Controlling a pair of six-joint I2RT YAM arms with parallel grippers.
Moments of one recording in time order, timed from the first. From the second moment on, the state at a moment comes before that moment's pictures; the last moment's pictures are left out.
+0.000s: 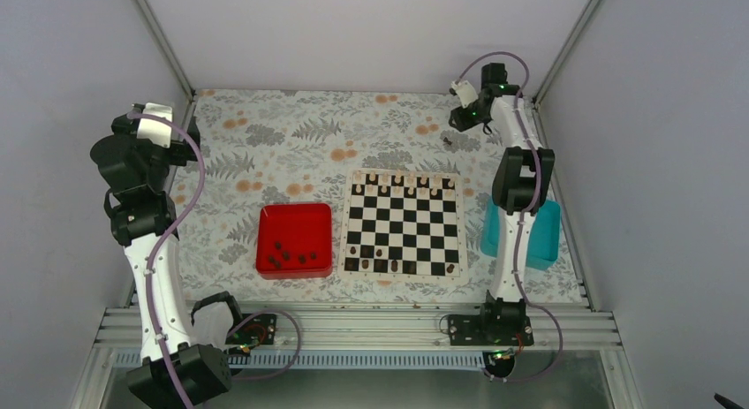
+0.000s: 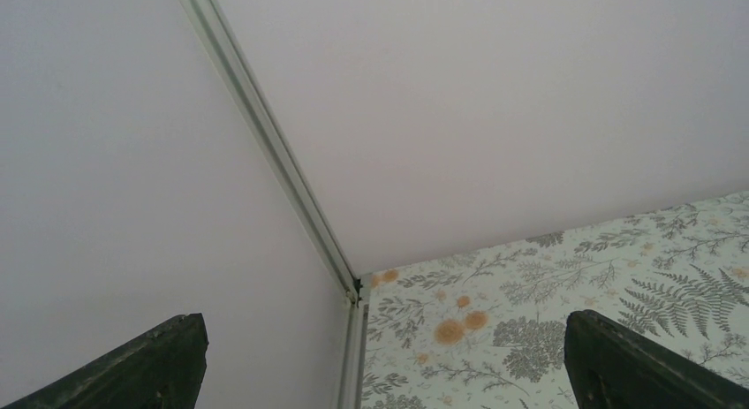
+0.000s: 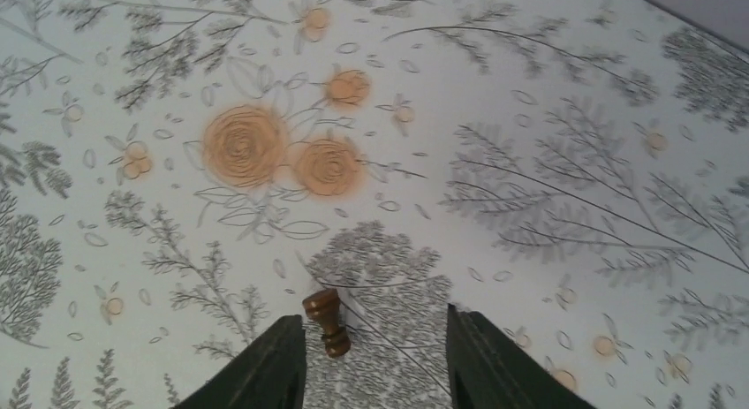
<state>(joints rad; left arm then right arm) 0.41 0.89 0.97 -0.17 0.32 0.33 -0.03 2.42 2.25 -0.89 -0.30 -0.51</state>
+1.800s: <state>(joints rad) 0.41 0.90 0.97 -0.17 0.38 0.35 -0.03 2.32 1.95 -0.83 -0.30 -0.70</state>
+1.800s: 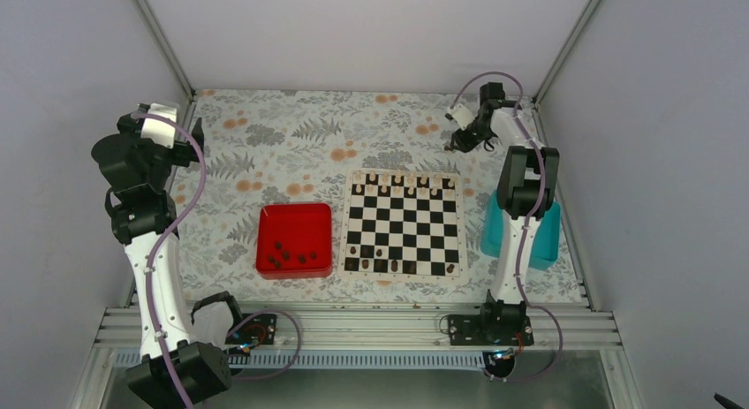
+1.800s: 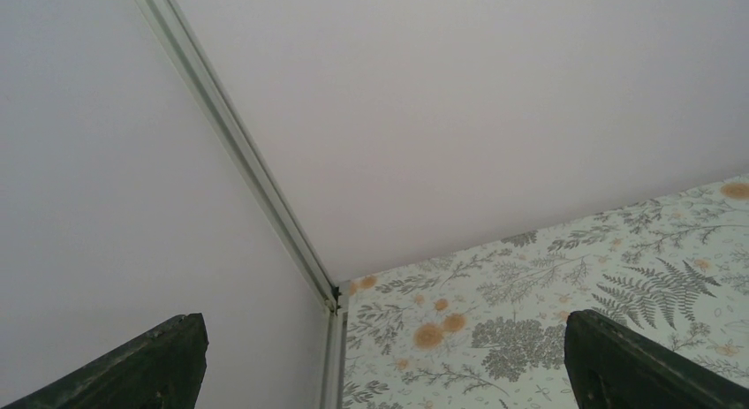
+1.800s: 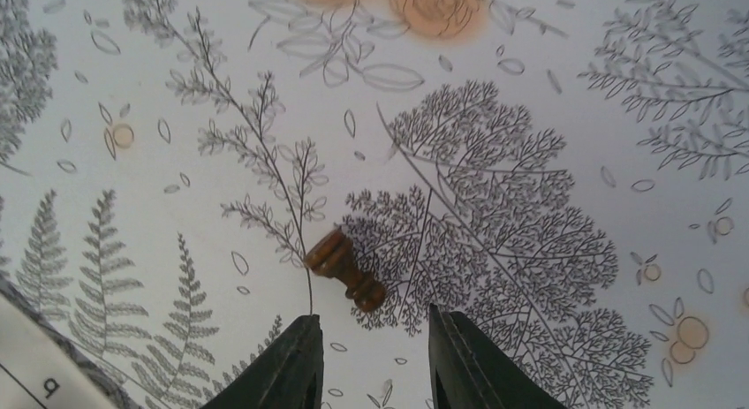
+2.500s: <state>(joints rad) 0.41 0.90 0.95 -0.15 0.41 0.35 -0.04 2.32 1.93 -0.82 -0.28 -0.95</state>
